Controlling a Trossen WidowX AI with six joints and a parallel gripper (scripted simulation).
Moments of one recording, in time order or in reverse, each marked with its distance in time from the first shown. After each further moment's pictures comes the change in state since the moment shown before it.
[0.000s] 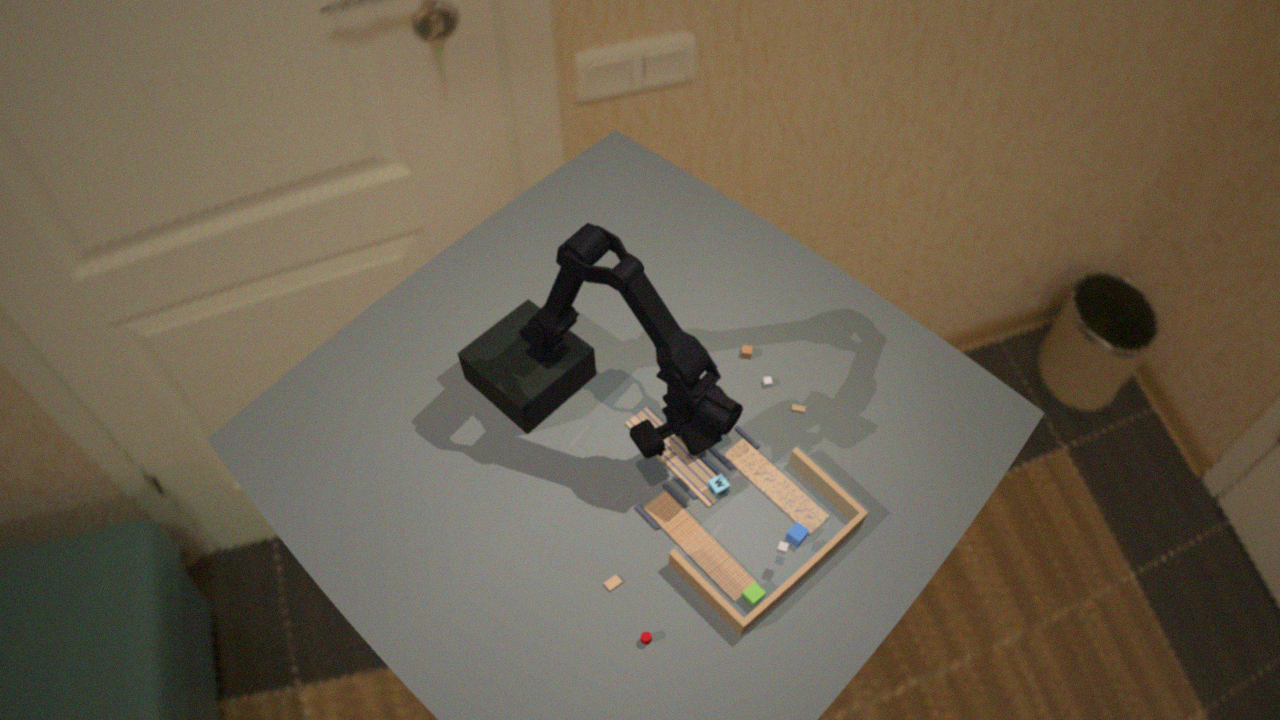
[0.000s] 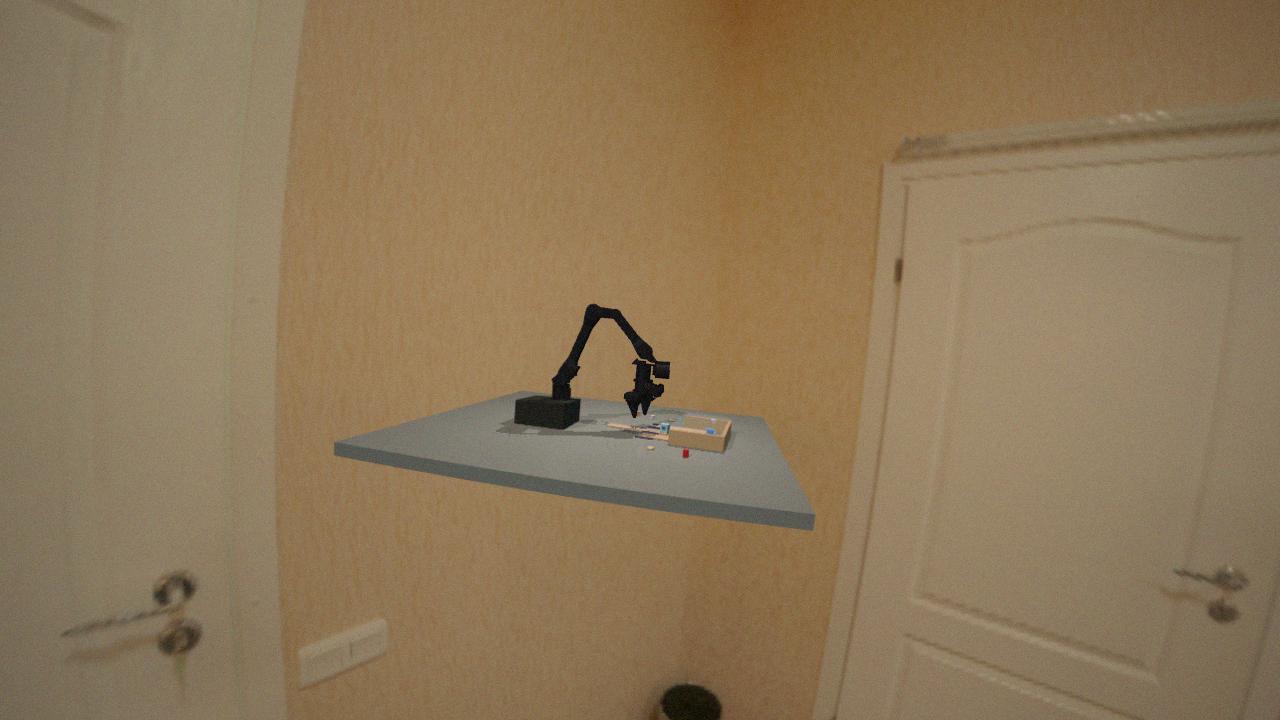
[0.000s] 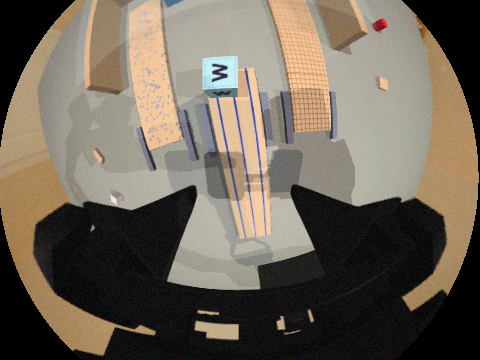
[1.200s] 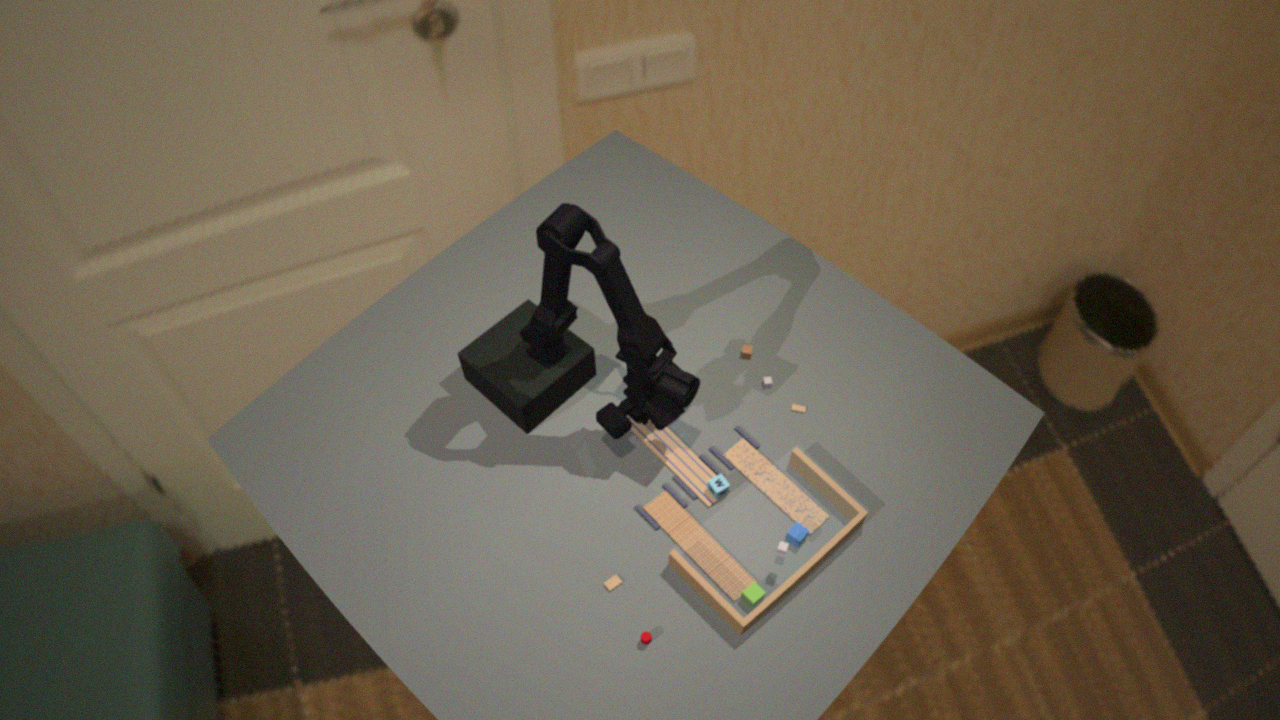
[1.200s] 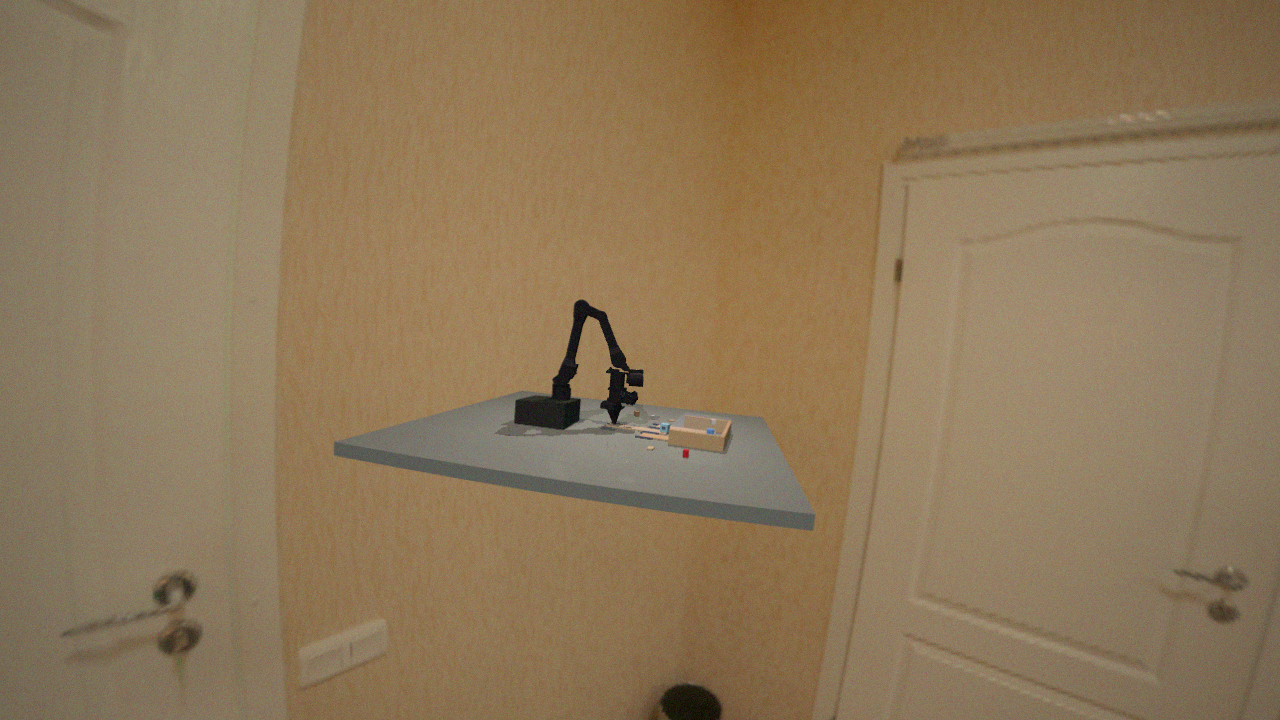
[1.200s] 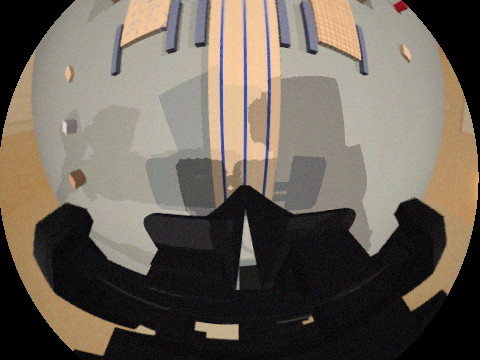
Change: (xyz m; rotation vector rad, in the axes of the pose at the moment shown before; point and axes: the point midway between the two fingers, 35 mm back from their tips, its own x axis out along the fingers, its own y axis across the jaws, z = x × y) arm 0.045 -0.021 -0.100 -0.166 -0.004 0.000
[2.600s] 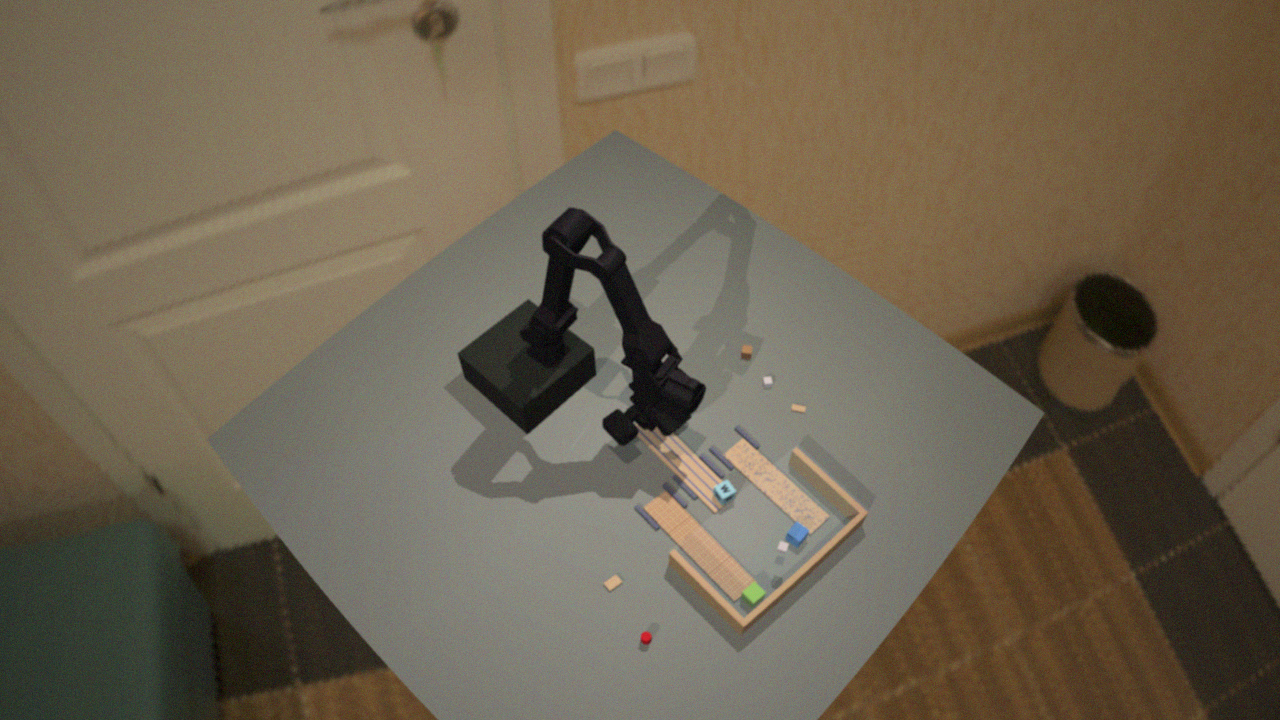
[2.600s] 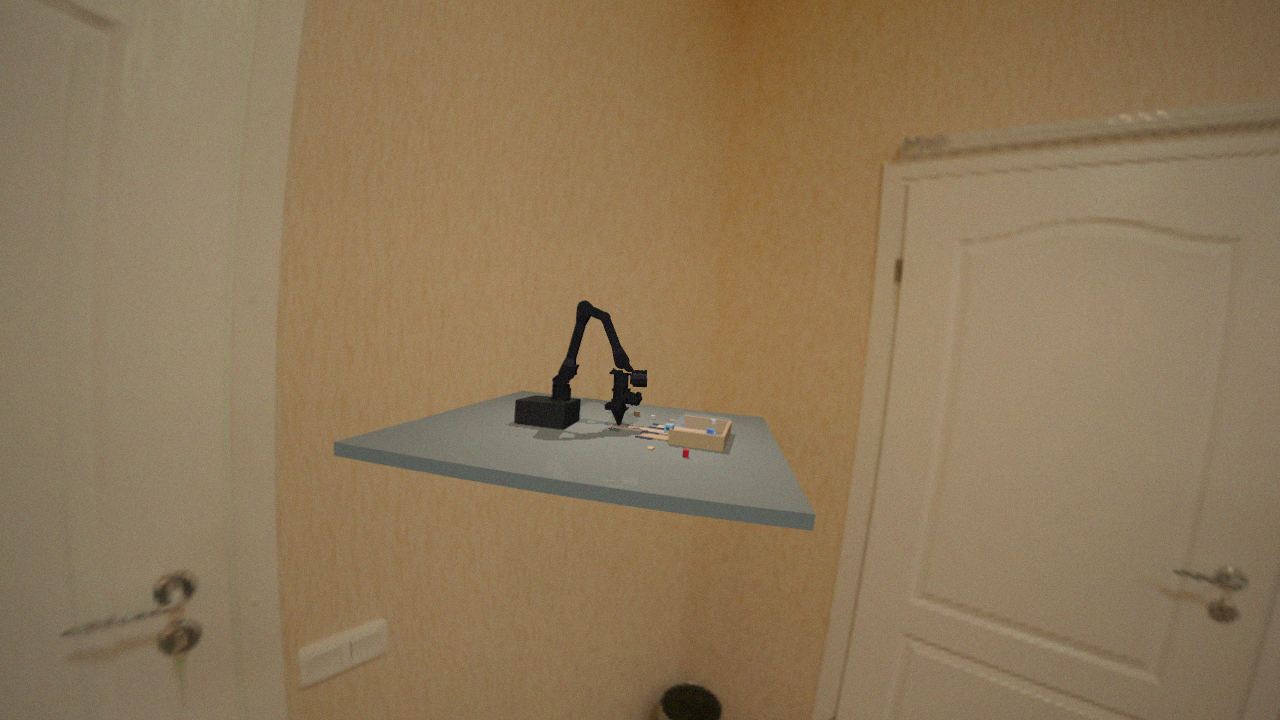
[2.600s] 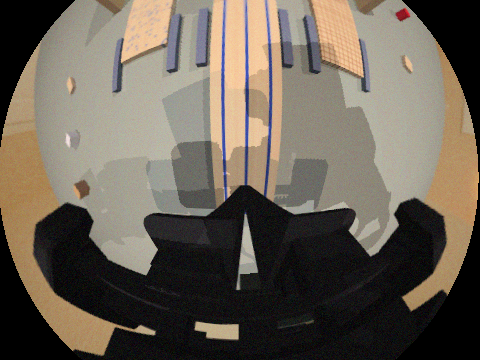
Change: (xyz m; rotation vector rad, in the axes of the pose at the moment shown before) arm 0.003 0.001 0.017 0.000 -0.018 0.005
